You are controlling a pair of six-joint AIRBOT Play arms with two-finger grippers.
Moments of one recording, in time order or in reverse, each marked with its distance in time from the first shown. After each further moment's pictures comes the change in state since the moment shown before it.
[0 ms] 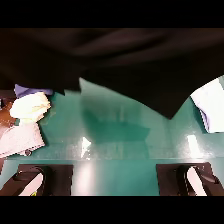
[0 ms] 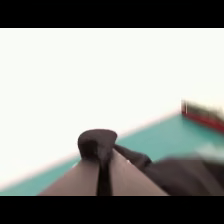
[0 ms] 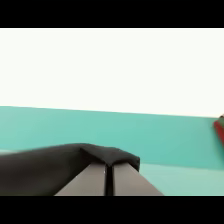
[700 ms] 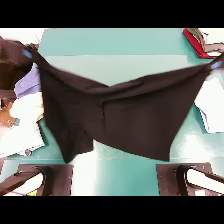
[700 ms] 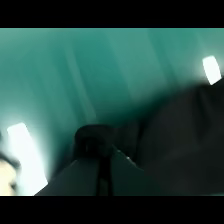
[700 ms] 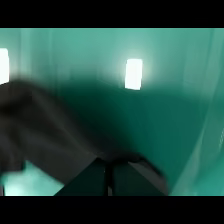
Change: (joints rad) left arm 0.000 -0.323 -0.520 0.096 -0.262 -0.047; right arm 0.201 -0.591 -0.071 -0.114 0.495 0.174
